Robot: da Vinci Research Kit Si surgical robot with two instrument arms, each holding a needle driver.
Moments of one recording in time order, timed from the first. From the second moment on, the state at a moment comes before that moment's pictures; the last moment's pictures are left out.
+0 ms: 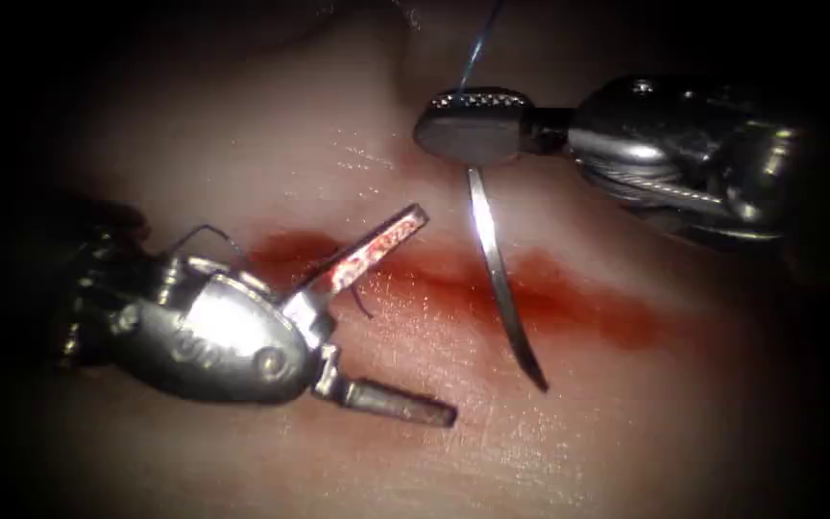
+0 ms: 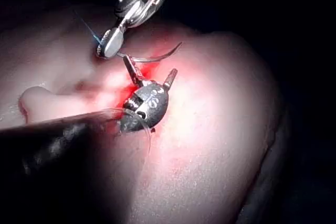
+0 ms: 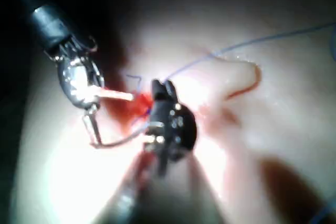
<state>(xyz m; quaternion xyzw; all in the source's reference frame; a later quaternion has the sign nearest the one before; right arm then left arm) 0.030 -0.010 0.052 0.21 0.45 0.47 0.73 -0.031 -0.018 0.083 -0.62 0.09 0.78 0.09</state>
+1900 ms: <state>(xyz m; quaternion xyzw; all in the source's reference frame) 0.034 -0.011 0.053 0.20 0.52 0.43 0.71 -0.030 -0.020 0.083 -0.61 0.10 0.79 -0.01</state>
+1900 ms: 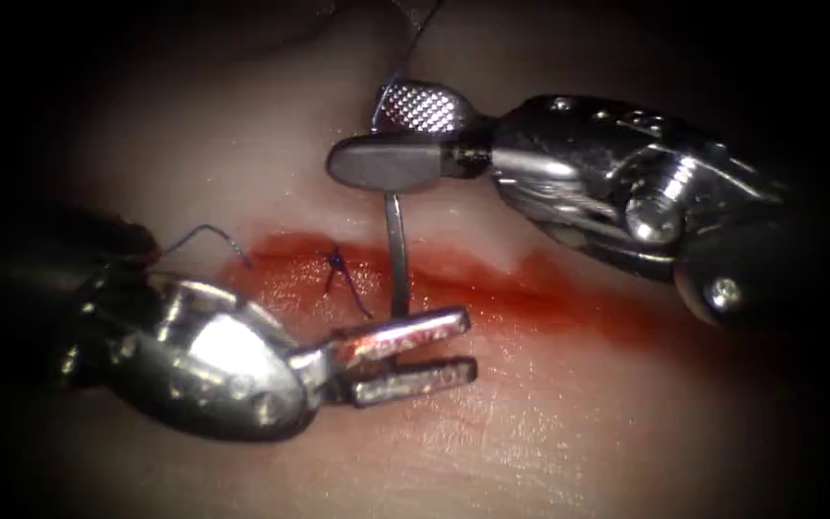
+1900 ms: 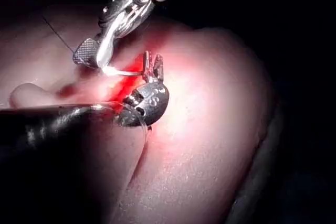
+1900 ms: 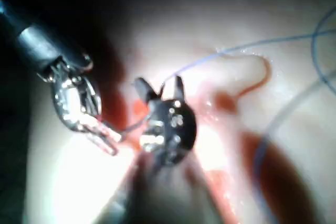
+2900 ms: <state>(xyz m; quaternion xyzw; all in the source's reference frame) 0.032 -0.015 0.056 0.40 0.53 0.43 0.62 -0.030 -0.021 0.083 -0.55 0.18 0.80 -0.15</state>
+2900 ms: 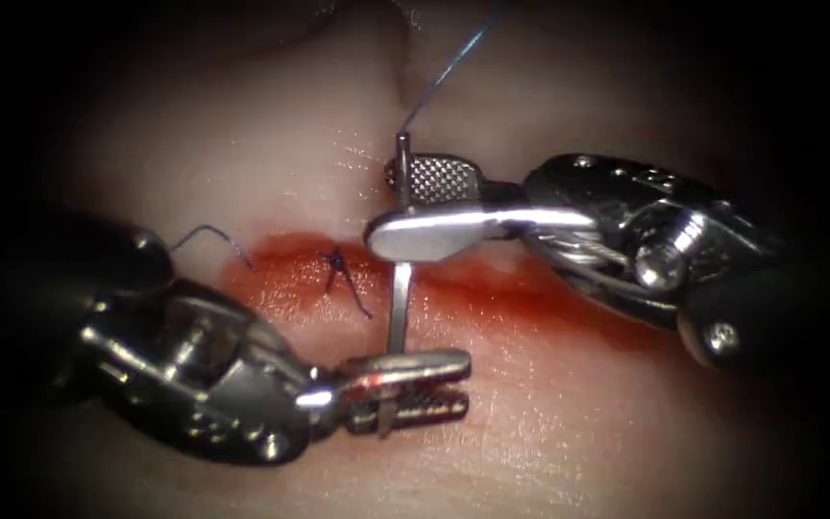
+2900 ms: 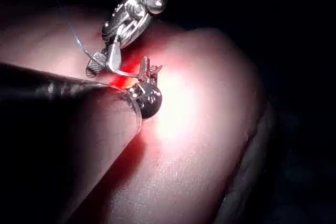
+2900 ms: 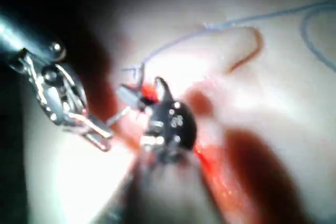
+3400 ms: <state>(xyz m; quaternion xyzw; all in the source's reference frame) 0.033 -0.015 0.056 0.39 0.52 0.44 0.62 -0.031 -0.021 0.083 -0.55 0.18 0.80 -0.15</state>
